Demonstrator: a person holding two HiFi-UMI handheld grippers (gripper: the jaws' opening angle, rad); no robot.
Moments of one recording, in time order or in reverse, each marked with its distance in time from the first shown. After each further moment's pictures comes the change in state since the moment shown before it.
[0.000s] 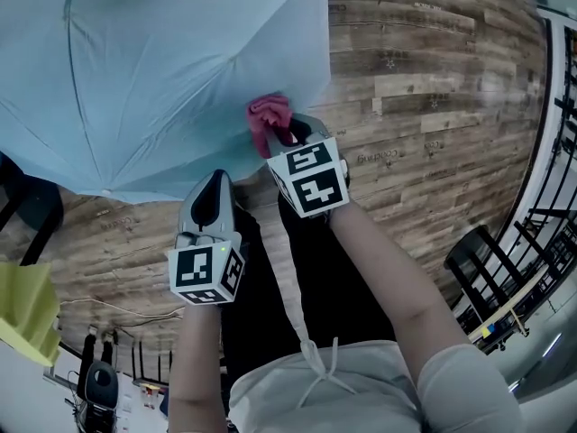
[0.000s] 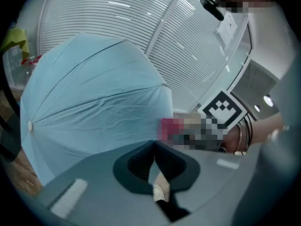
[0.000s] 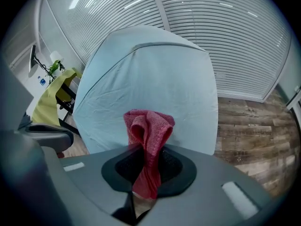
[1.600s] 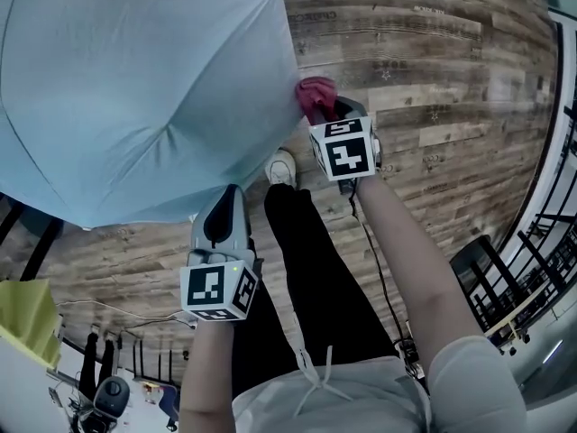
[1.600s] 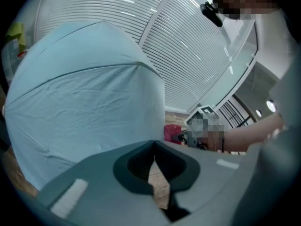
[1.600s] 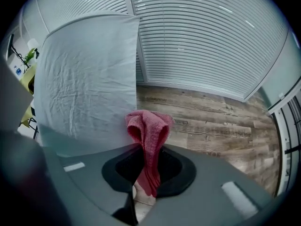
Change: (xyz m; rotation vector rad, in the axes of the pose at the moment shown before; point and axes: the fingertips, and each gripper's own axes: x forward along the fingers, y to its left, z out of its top) left arm 0.084 -0.076 0.005 -0.050 0.023 0.002; right arm 0.037 -0.214 -0.025 0.002 0.096 -0.207
